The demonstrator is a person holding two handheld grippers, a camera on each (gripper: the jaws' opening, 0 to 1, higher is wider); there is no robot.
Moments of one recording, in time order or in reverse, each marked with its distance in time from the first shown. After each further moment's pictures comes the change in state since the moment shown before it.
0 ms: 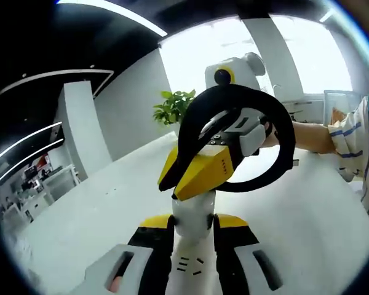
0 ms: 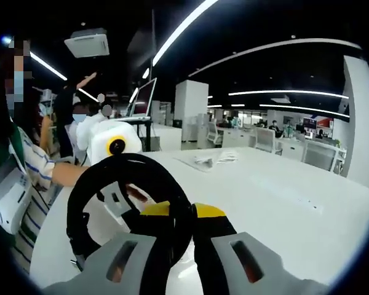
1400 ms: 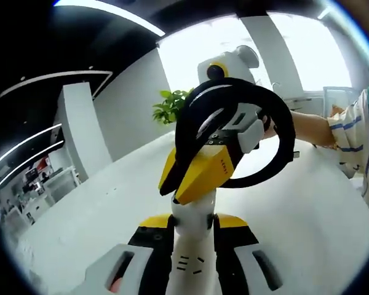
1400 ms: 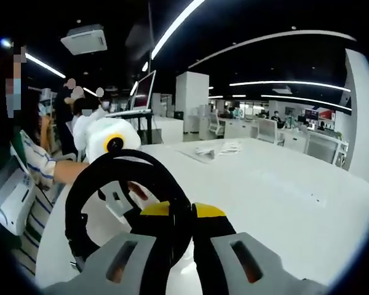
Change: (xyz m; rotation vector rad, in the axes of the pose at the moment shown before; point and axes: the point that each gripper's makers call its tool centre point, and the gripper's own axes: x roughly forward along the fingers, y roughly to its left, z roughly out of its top) left arm 0.004 0.001 -0.003 0.014 0.006 0.004; right arm 0.004 0.004 -0.007 0.027 0.067 0.017
